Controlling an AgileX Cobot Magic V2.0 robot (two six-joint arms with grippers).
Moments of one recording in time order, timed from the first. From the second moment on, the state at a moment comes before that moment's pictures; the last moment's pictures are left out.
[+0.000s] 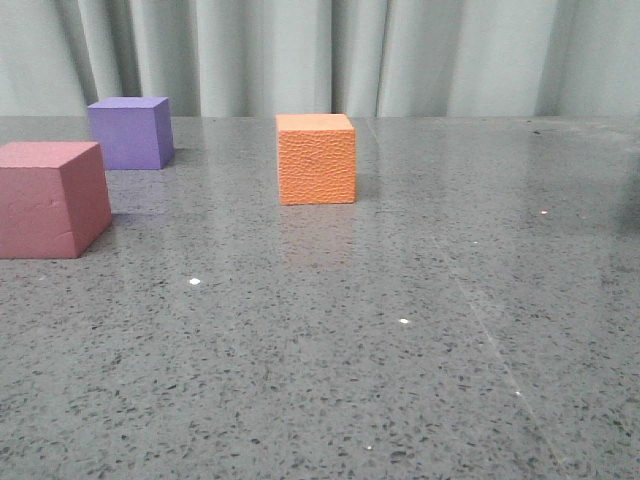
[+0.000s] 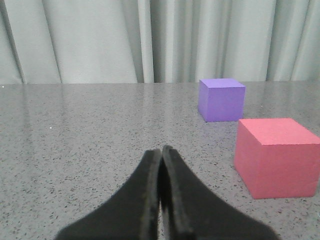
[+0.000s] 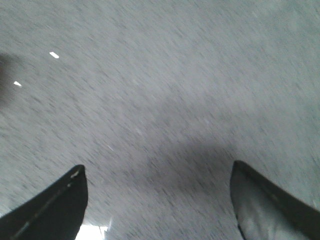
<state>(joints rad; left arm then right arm) -0.06 0.00 0.00 0.19 0.07 -0.20 0.37 1.25 -1.30 -0.32 1.04 0.35</state>
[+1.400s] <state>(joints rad) -0.06 0.00 0.00 0.19 0.07 -0.20 0.27 0.49 -0.74 -0.31 1.16 0.35</state>
